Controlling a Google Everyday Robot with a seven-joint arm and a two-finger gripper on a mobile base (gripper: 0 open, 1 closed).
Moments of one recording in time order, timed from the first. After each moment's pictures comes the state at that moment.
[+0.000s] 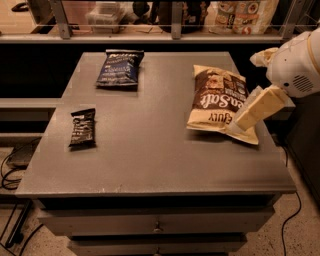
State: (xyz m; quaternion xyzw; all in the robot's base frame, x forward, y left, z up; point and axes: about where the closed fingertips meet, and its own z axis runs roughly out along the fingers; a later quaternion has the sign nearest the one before) arm 0.508 -0.168 0.960 -0.55 0.76 0.07 0.35
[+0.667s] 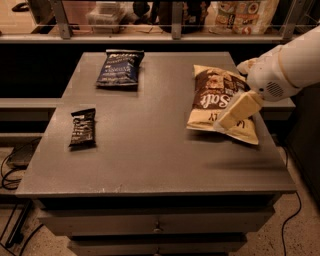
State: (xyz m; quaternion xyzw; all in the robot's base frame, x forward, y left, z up) arm 0.542 -0.152 0.924 -0.53 0.77 0.08 0.34
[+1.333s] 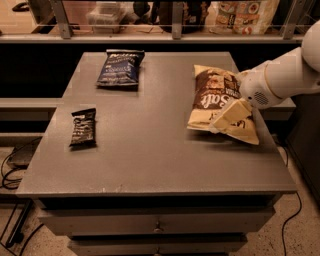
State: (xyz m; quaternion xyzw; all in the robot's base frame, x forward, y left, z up) arm 0.581 -0.163 0.878 -0.50 0.79 0.08 0.35
